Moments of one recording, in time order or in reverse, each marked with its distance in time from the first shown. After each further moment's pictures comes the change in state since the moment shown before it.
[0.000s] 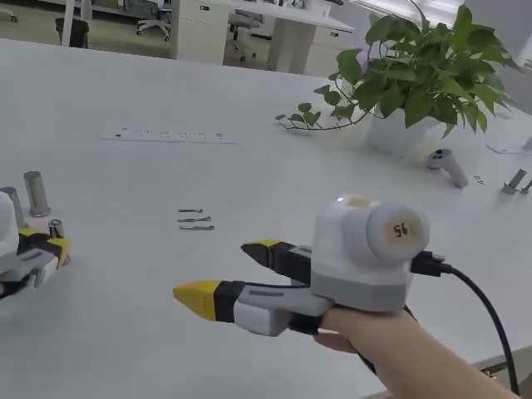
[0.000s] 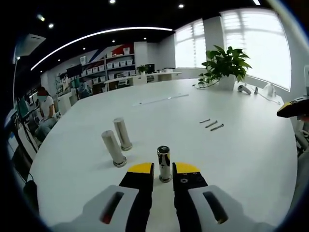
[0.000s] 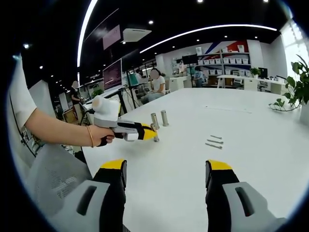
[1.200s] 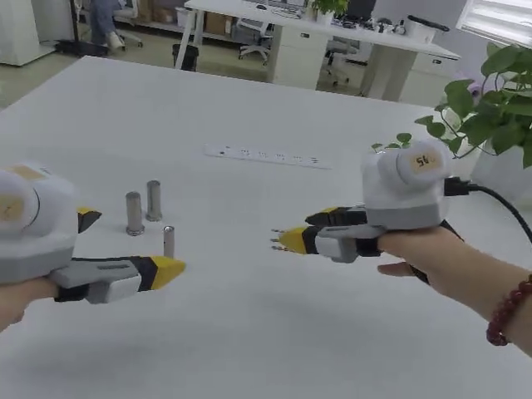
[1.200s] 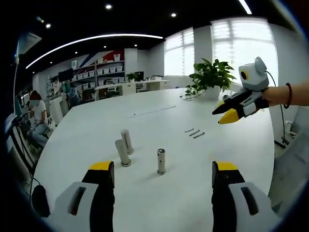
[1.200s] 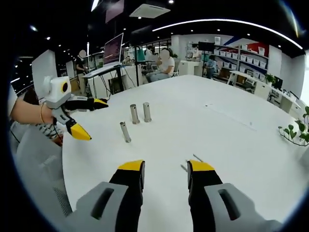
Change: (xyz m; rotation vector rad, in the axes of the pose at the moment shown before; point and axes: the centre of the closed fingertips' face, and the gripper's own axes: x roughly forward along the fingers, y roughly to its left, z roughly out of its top) left arm -0.069 0.004 0.022 -0.007 -0.068 -0.121; right arm 0.084 -0.075 0.038 -0.204 0.204 0.033
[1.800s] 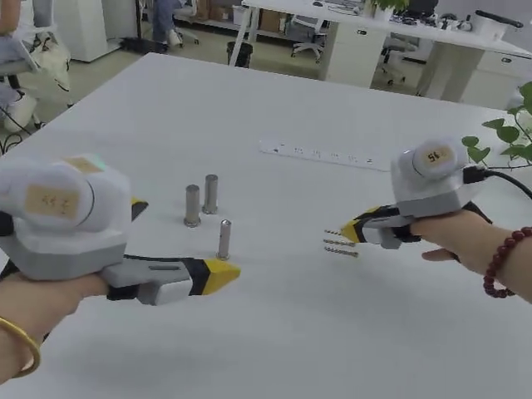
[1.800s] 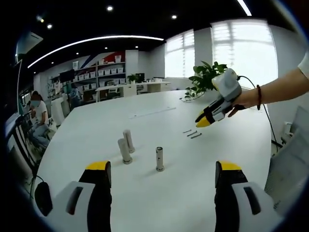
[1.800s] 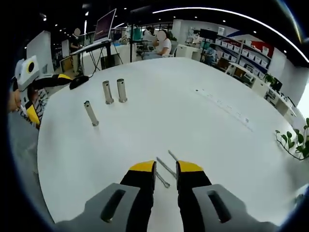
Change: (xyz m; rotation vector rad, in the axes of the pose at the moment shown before) left arm -0.018 -0.003 0.002 0.000 -0.014 0.013; right arm 0.045 -0.047 -0.025 -0.105 0.181 -0.075
